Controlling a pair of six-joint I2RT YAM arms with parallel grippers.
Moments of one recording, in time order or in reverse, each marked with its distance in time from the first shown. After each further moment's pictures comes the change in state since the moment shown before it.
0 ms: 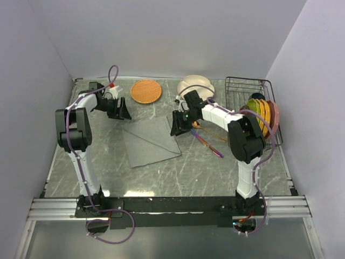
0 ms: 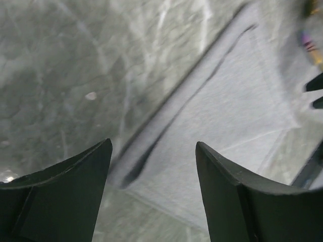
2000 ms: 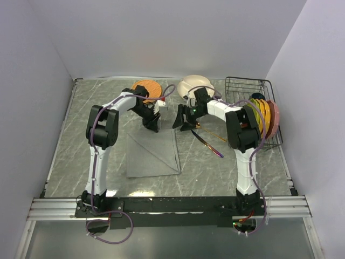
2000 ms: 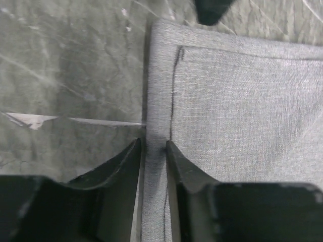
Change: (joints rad) left arm -0.402 0.201 0.243 -0.290 0.000 0.735; right arm -0.144 0.200 0.108 0.051 -0.196 0.014
